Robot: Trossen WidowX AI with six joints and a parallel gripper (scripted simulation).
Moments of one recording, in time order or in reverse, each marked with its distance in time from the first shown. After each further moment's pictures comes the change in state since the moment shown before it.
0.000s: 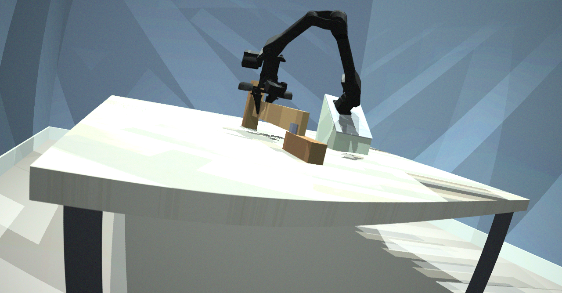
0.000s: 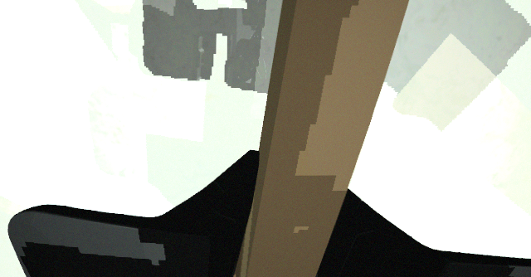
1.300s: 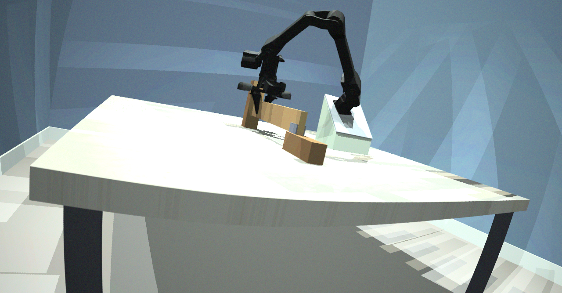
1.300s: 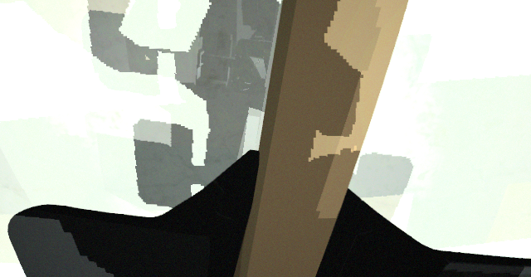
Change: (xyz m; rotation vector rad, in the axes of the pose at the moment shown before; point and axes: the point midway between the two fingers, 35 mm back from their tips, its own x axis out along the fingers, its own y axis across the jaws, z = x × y) arm 0.000 0.000 -0.012 0.000 0.000 0.000
